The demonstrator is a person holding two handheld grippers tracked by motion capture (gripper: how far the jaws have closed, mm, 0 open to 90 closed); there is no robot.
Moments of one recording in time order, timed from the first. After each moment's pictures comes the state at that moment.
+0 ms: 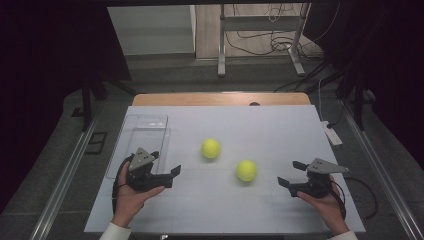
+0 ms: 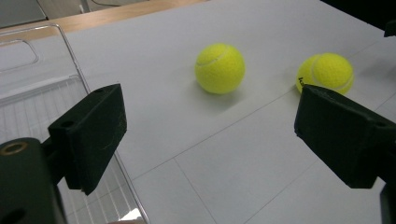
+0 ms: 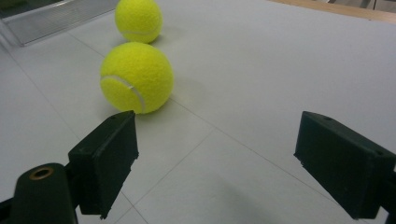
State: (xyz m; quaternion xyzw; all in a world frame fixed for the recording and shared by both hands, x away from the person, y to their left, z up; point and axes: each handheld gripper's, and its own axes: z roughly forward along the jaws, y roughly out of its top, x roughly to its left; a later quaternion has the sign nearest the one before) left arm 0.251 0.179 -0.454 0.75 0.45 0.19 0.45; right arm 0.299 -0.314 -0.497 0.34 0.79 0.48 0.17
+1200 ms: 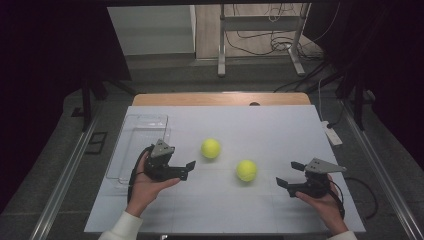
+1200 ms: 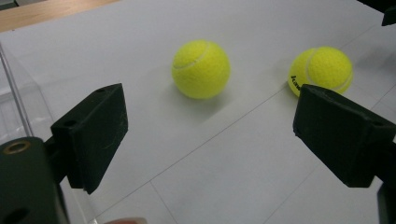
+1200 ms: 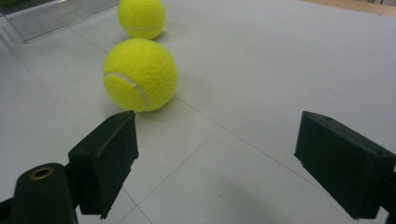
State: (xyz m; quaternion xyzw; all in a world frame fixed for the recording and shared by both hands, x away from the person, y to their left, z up) left arm 0.284 0.144 -0.453 0.78 0.43 0.16 0.42; right arm 0.300 -0.310 -0.499 0.33 0.80 0.47 0.16
